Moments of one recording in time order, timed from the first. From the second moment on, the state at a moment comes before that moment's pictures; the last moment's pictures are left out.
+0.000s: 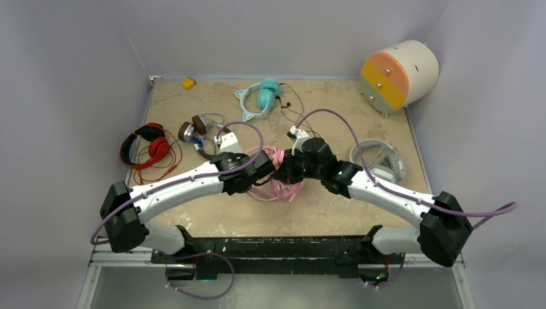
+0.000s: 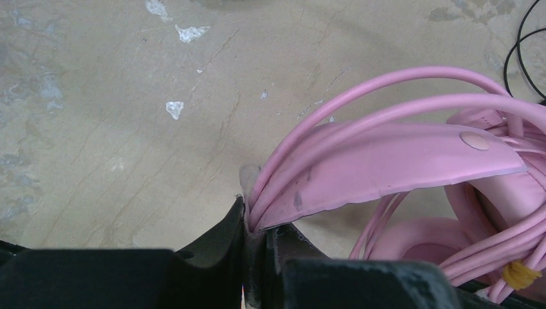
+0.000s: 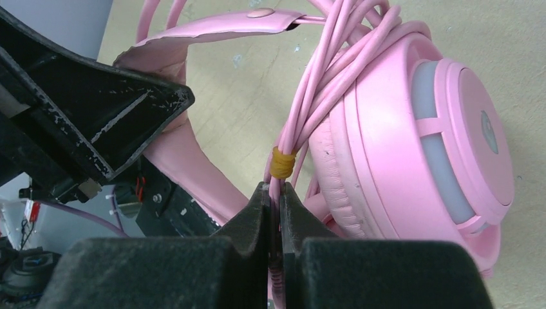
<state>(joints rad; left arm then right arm) -1.00 1.39 1.14 -1.07 -0.71 -1.40 0.82 1.26 0.81 -0.12 -0.22 0.59</state>
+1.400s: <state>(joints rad) -1.01 1.33 1.09 -0.93 -0.63 -1.46 0.94 1.33 0.77 0.13 0.09 0.72</state>
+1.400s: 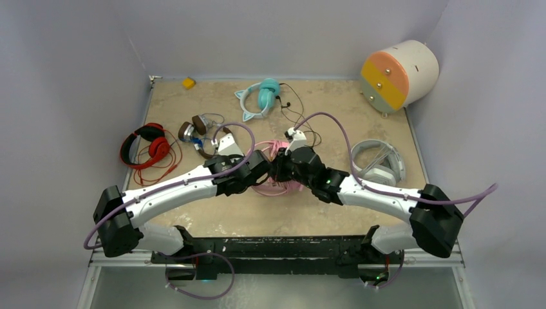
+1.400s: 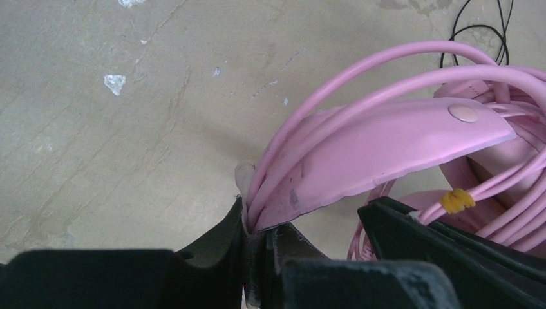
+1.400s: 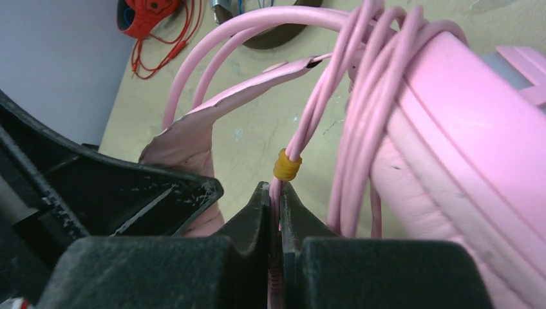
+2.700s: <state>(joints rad) -1.00 1.25 1.08 -0.72 -0.32 -1.30 1.05 1.13 0.74 -0.01 0.41 0.54</state>
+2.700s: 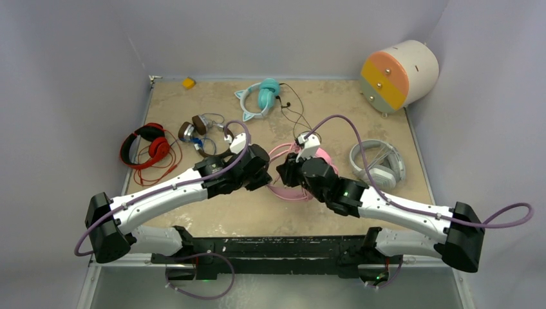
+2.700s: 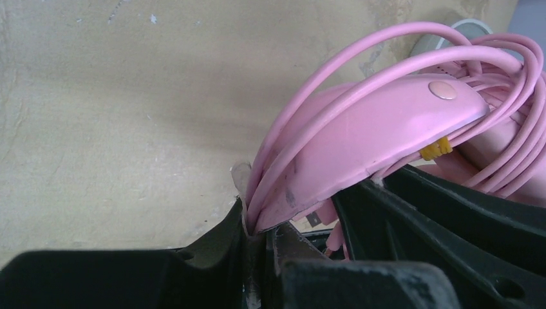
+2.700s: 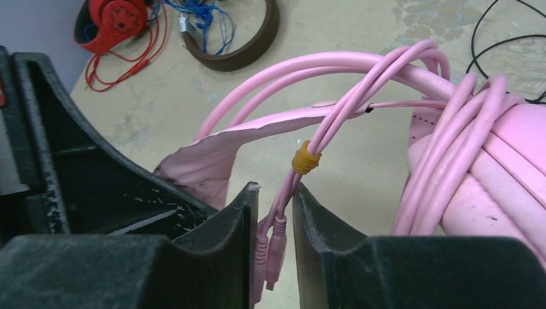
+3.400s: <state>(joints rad) -1.01 1.27 1.08 -0.69 -0.31 -1.30 1.05 1.05 0.76 -0.16 0.31 0.58</state>
